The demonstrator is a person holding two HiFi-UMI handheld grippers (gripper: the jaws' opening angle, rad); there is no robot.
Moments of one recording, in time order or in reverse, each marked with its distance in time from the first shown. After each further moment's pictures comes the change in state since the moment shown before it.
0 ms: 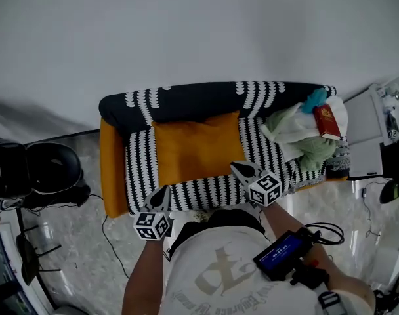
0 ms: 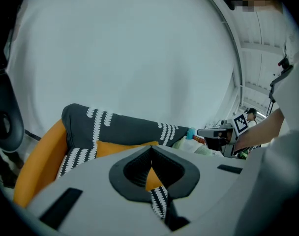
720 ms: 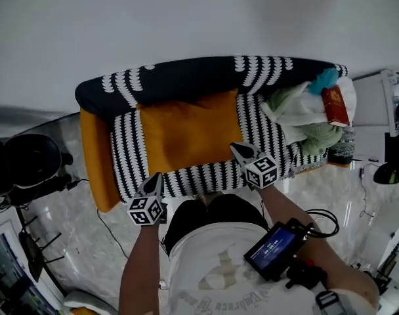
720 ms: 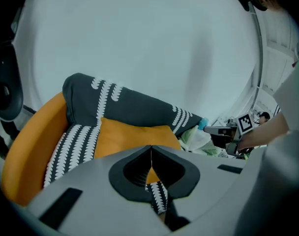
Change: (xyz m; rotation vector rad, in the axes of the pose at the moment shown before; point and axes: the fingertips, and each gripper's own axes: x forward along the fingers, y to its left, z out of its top) left arm 0.094 0.058 -0.059 -0.138 0.201 0.067; right arm 0.062 -0.105 -0.062 0.106 0.140 -0.099
